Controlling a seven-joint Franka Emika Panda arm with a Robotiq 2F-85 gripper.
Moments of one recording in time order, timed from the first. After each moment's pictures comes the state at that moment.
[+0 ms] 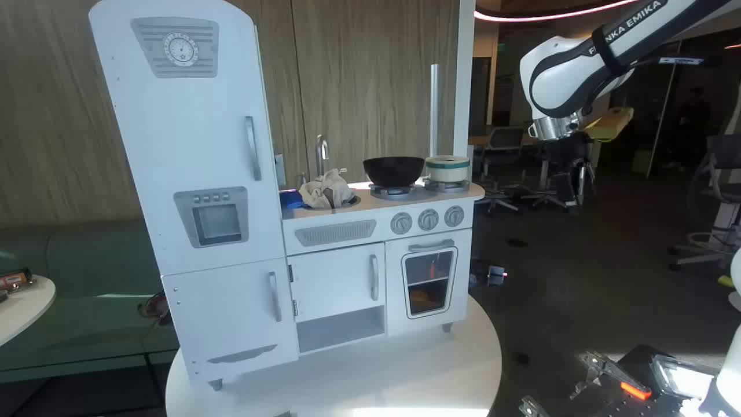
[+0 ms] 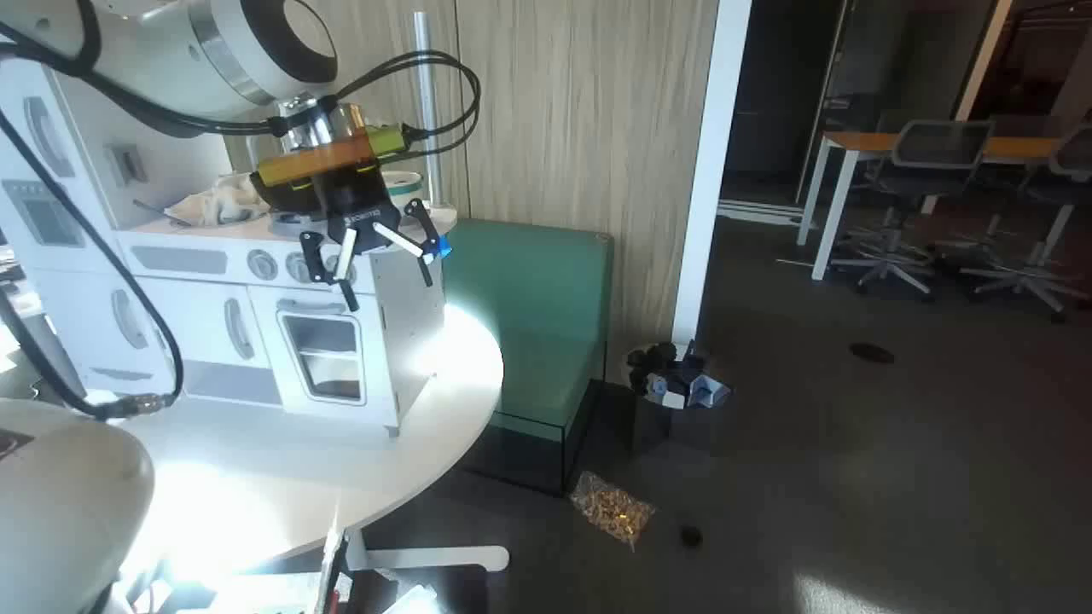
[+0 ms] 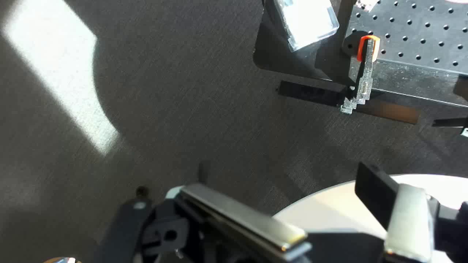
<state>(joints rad) -0.13 -0.44 -0.08 -2.48 -0.42 1.85 -0.29</state>
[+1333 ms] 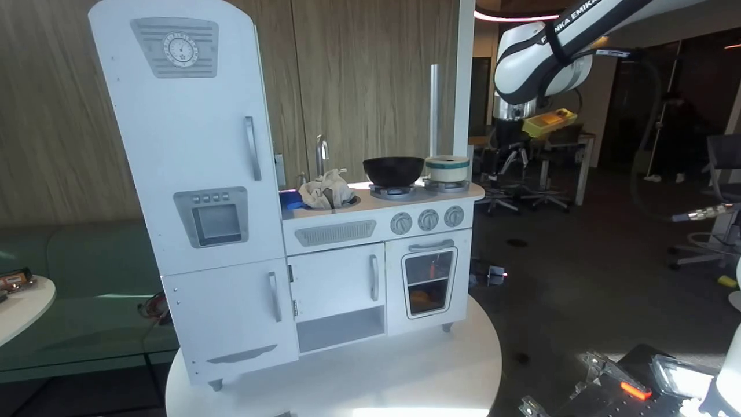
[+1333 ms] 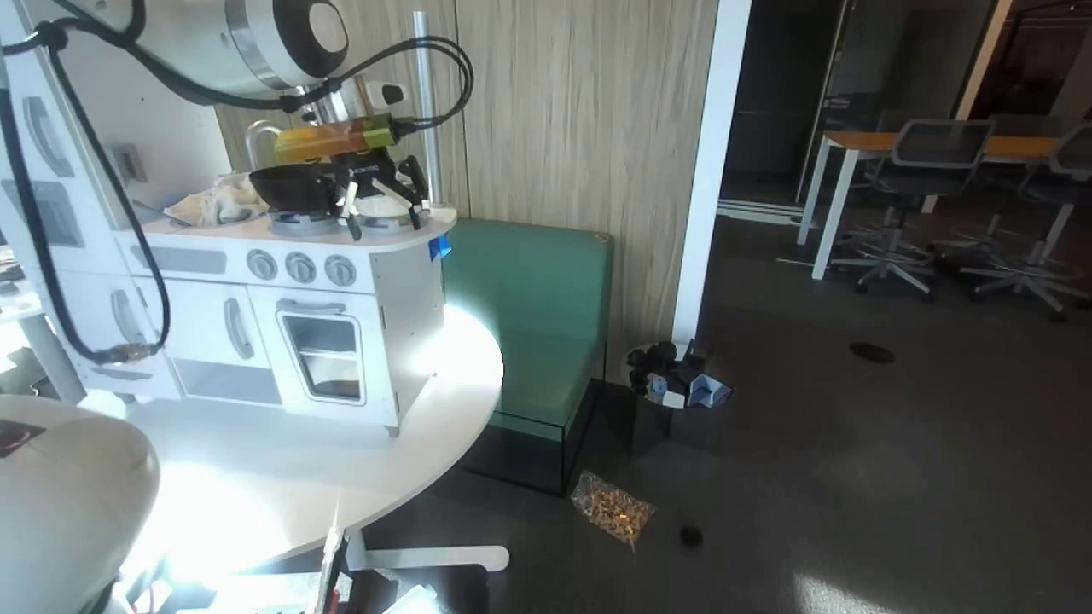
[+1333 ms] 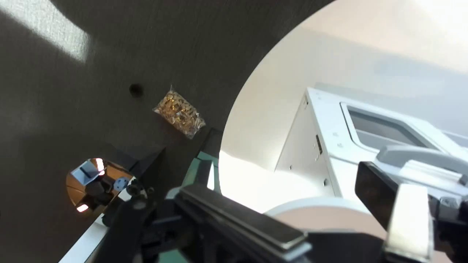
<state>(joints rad) -0.08 -0.25 -0.08 -2.27 -0.22 2.18 -0.11</state>
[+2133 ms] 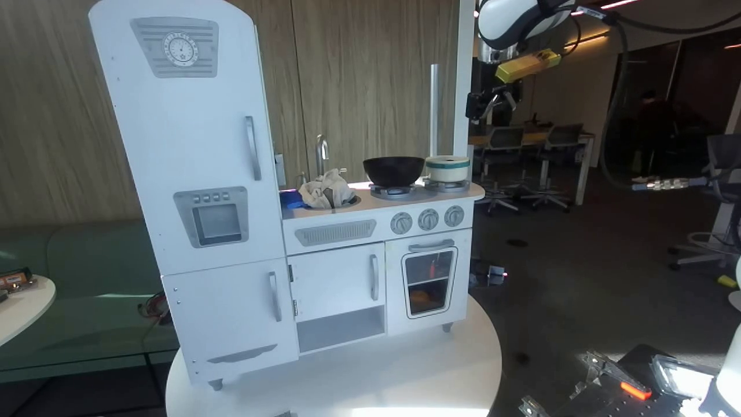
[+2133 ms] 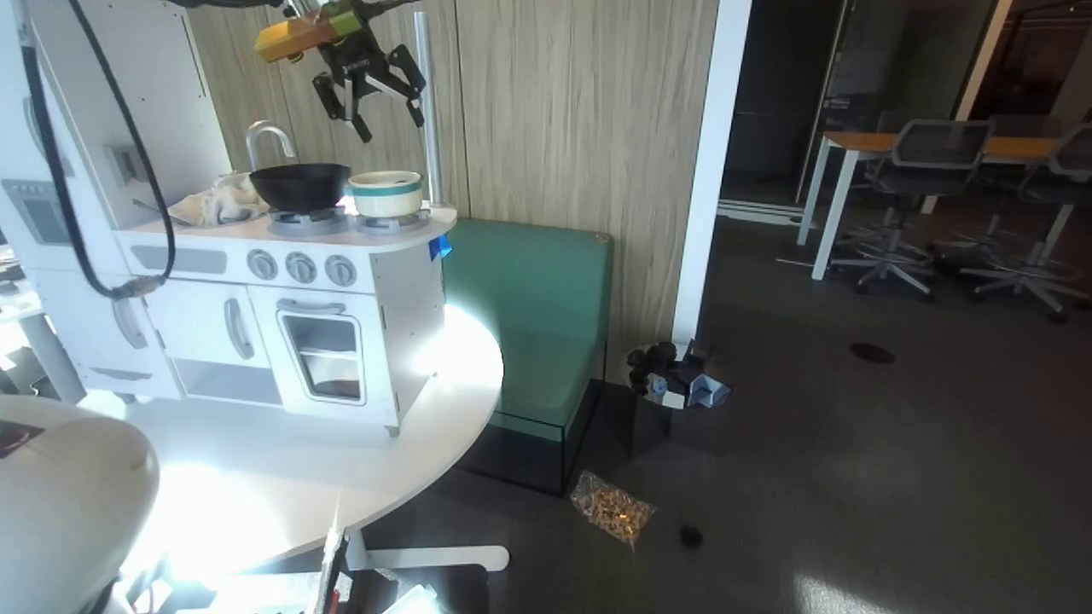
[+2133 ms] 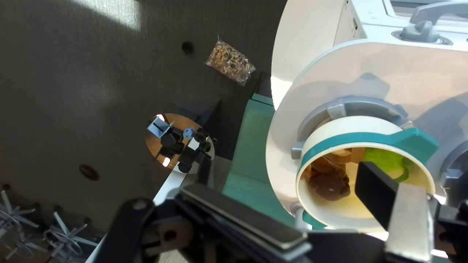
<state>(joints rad) -0.08 -0.19 -0.02 -1.93 -0.34 2.04 0.13</state>
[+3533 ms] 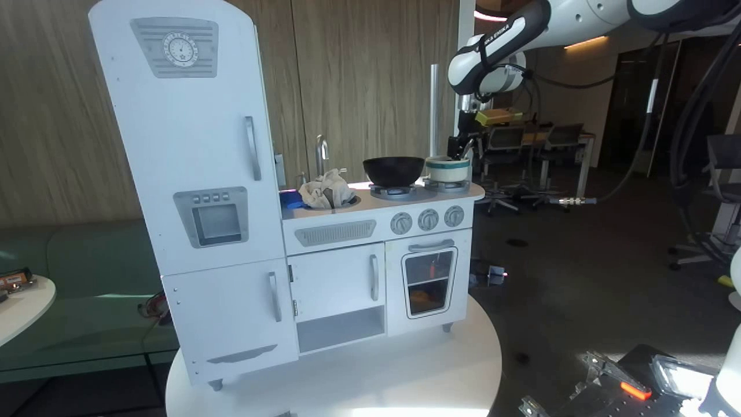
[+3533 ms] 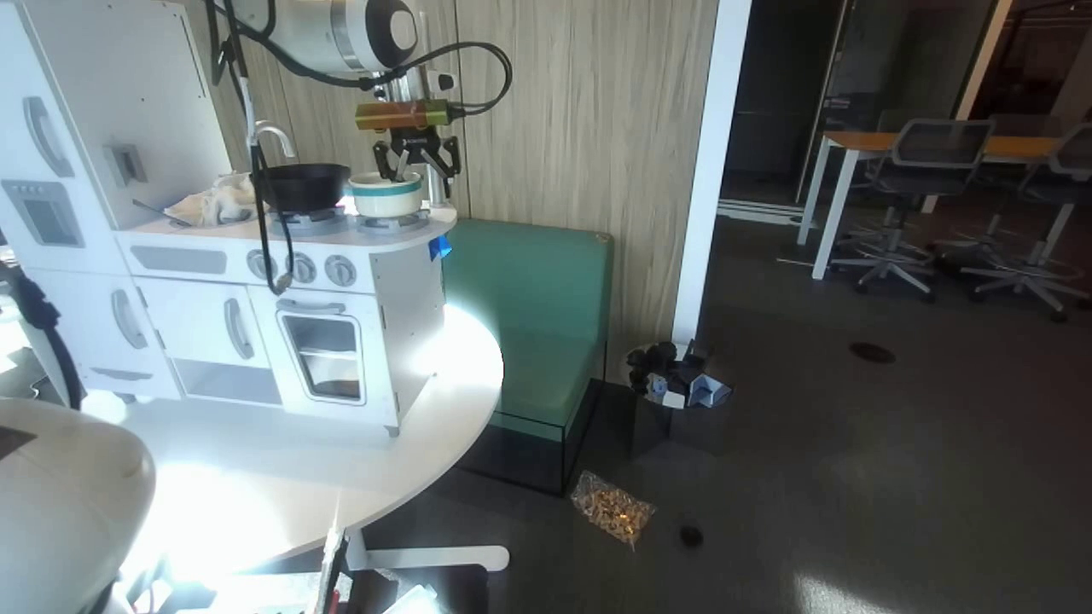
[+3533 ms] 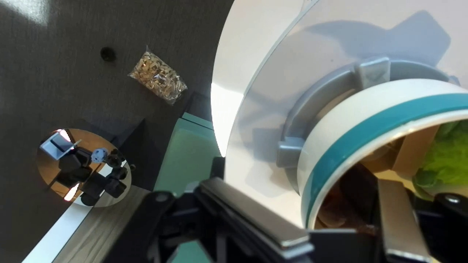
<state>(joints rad) -0.12 0.25 -0.08 -1.63 -0.03 2.05 -0.22</state>
